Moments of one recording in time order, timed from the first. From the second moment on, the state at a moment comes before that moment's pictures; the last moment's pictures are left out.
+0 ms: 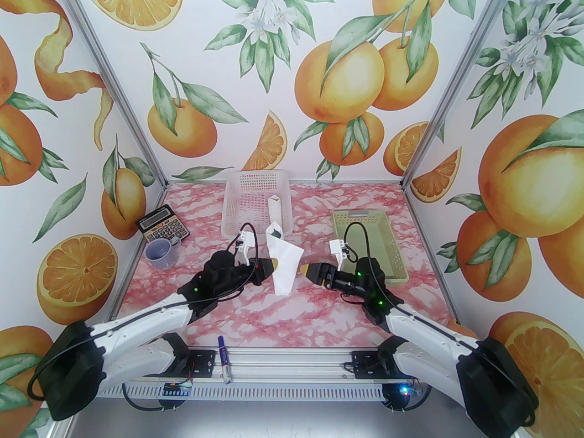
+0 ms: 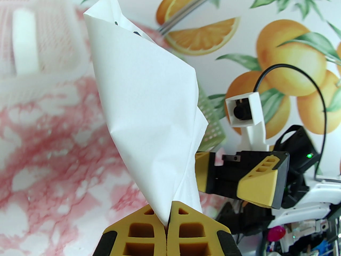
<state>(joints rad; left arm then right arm) -0.74 1.06 0.48 0.34 0.24 -0.75 0.48 1.02 0.26 0.62 -0.66 1.00</state>
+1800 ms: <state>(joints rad) -0.73 1.10 0.67 0.65 0.40 -0.56 0.64 1.10 0.43 0.99 -0.63 0.80</state>
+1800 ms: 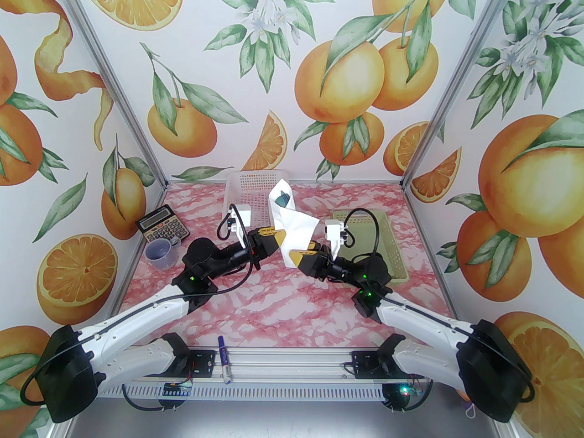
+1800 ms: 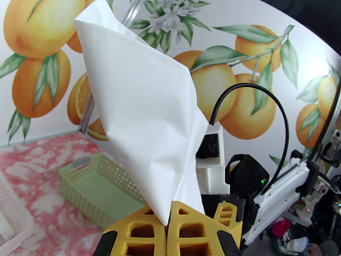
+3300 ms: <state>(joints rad) -0.68 1.00 0.59 0.74 0.54 -0.62 0.66 1.06 0.48 0.96 -0.64 0.82</state>
